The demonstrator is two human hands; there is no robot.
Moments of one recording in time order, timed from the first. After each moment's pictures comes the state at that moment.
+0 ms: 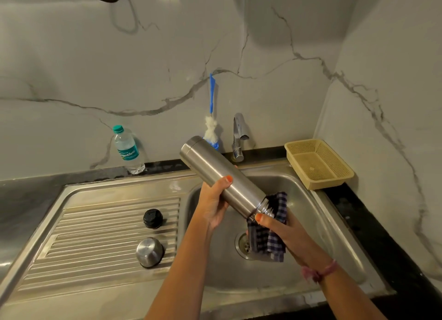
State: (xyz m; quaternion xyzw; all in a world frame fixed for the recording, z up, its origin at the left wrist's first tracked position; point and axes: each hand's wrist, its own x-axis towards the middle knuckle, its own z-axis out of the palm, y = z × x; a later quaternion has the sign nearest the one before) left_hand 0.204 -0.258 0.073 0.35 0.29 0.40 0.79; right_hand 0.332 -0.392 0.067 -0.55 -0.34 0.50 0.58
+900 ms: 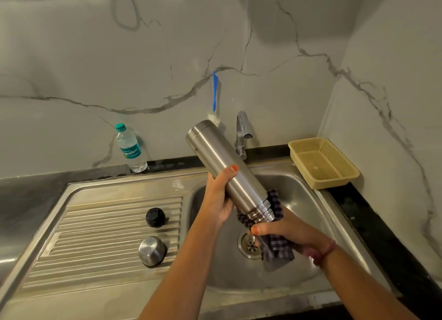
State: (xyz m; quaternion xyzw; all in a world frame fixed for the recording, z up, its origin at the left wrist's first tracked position) left_hand 0.214 -0.259 0.089 0.32 0.31 0.41 0.80; right_hand 0.342 -0.376 0.081 -0.52 -0.40 0.61 0.44
